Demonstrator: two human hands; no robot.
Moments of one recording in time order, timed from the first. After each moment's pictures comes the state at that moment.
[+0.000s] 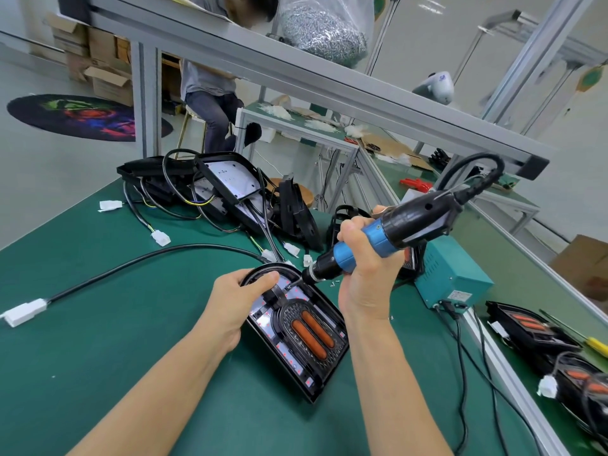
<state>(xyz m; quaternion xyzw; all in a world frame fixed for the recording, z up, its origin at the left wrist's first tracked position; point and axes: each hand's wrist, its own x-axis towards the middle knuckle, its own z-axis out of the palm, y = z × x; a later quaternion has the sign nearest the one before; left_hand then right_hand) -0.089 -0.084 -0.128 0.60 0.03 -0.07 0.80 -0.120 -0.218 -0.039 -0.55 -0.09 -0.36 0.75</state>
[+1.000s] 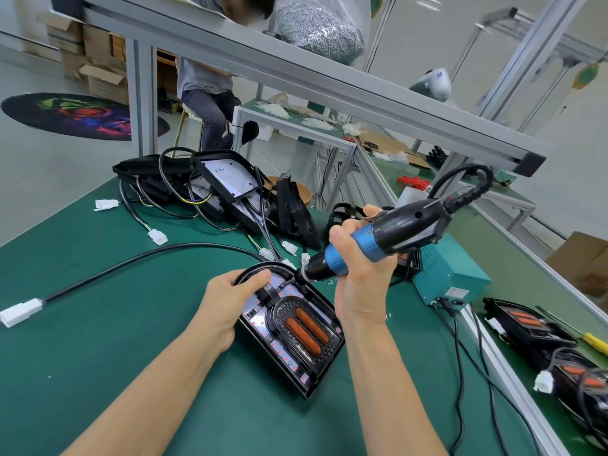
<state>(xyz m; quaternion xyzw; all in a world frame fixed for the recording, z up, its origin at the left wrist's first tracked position) -0.087 -0.080 -0.131 0.58 0.05 -0.09 0.81 -0.126 -0.219 -0.047 -0.56 -0.11 -0.34 0.75</state>
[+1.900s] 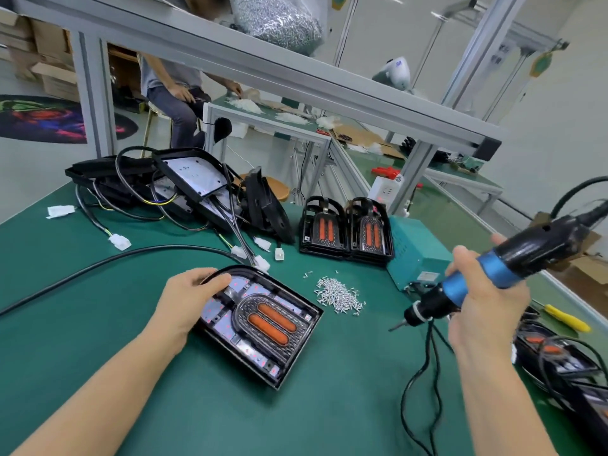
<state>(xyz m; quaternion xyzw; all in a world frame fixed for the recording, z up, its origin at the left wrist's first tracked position) -0.076 -0.065 -0.141 0.69 0.04 -0.06 0.72 -0.203 -0.358 -0.033 -0.56 0.08 -0.53 0.63</state>
